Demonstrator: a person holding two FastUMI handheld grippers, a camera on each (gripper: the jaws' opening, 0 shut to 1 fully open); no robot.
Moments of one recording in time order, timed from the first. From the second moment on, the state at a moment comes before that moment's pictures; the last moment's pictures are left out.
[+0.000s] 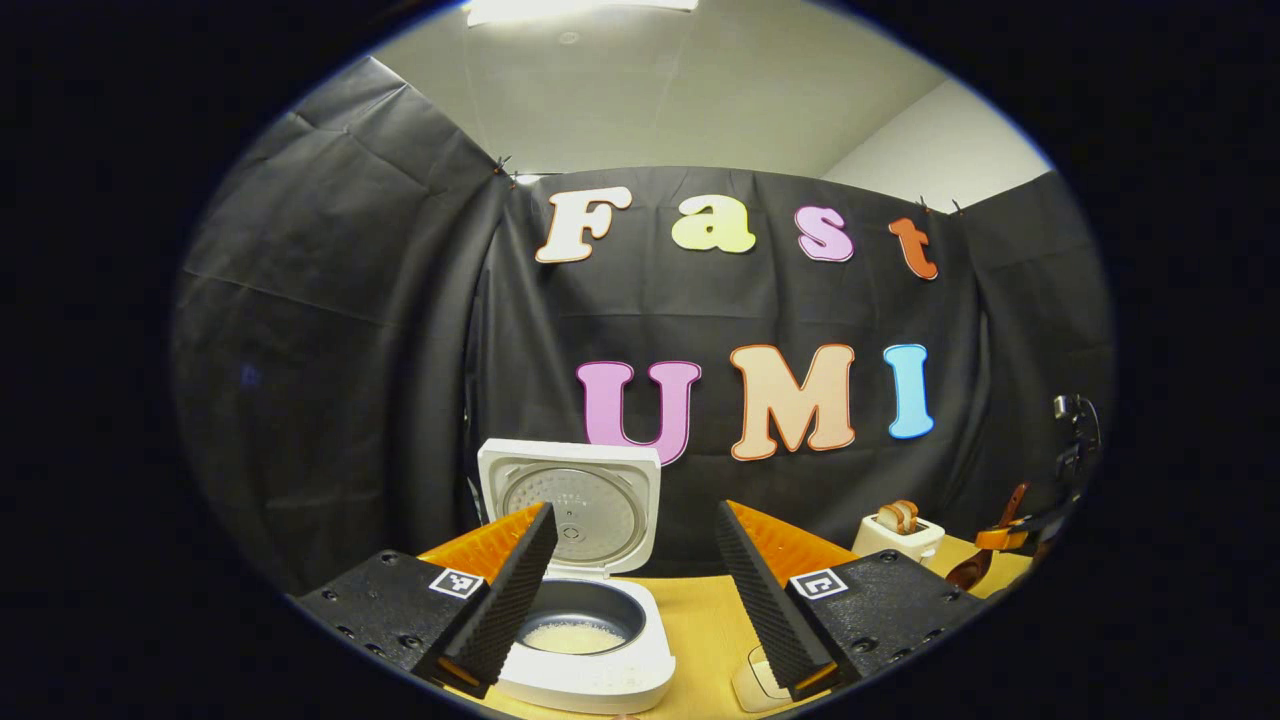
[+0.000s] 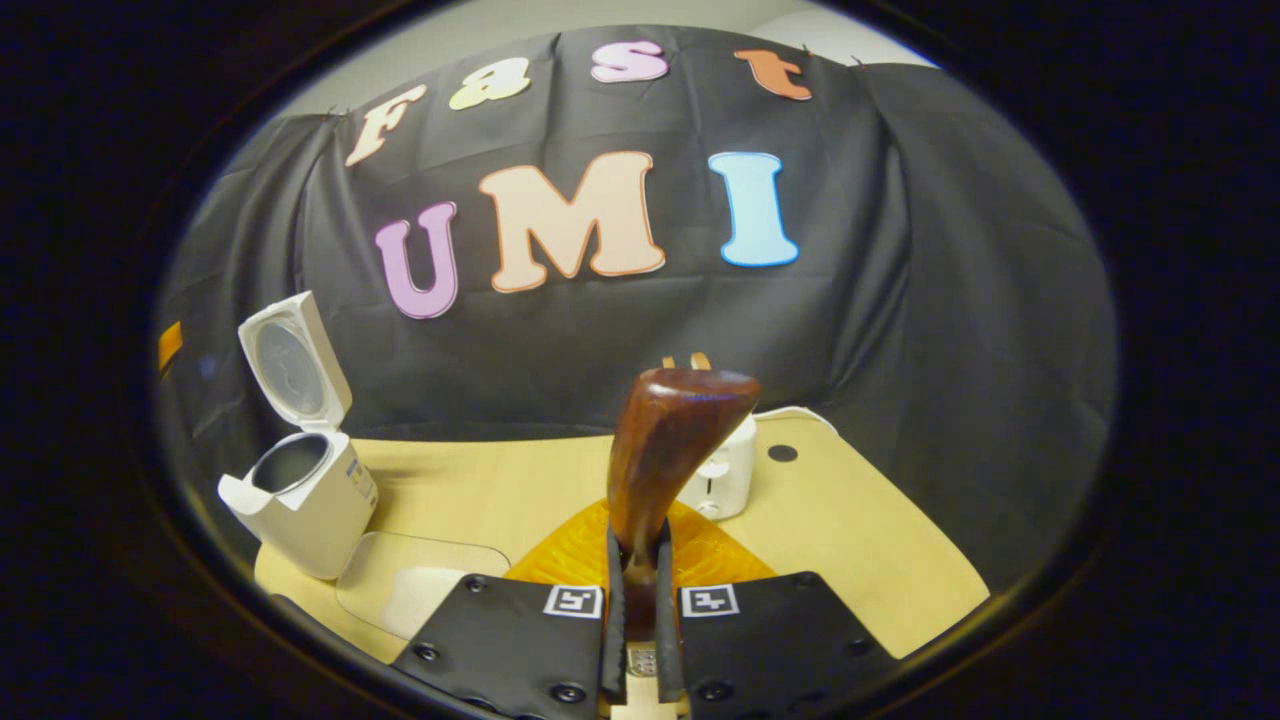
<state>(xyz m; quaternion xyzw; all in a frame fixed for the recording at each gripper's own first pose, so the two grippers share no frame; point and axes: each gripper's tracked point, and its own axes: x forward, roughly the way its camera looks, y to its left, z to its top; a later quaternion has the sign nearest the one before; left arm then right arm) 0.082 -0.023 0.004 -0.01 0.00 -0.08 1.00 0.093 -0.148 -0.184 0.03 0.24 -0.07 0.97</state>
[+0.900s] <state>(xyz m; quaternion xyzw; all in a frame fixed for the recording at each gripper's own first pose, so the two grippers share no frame) 0.082 -0.050 0.016 0.02 0.00 -0.09 1.00 0.067 -0.174 -0.306 0.15 0.33 -0.08 0.93</state>
